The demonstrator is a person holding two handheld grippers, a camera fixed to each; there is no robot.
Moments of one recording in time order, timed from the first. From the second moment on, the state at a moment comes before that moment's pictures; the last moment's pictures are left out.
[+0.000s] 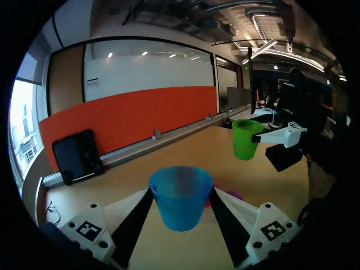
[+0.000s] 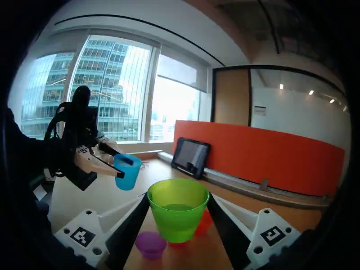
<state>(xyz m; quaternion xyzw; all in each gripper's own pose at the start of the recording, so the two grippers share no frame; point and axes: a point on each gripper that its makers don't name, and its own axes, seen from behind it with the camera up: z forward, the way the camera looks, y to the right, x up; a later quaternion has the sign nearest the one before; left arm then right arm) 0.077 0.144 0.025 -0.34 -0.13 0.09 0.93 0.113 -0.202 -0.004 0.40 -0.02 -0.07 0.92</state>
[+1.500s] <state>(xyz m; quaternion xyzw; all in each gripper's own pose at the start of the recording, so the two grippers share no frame) -0.047 0.159 0.014 -0.38 -0.24 0.14 0.88 -0.005 -0.139 -0.009 0.38 -0.18 -0.11 0.90</state>
